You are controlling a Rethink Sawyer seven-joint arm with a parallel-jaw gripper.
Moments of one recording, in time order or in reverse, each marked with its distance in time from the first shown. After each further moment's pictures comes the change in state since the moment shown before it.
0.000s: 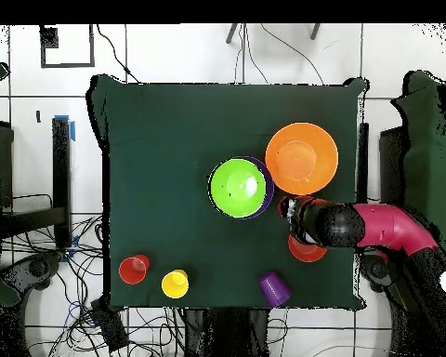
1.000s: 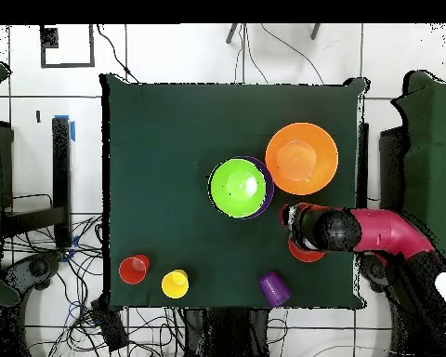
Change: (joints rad) arm 0.036 -0.001 -0.078 0.000 -0.006 0.000 0.000
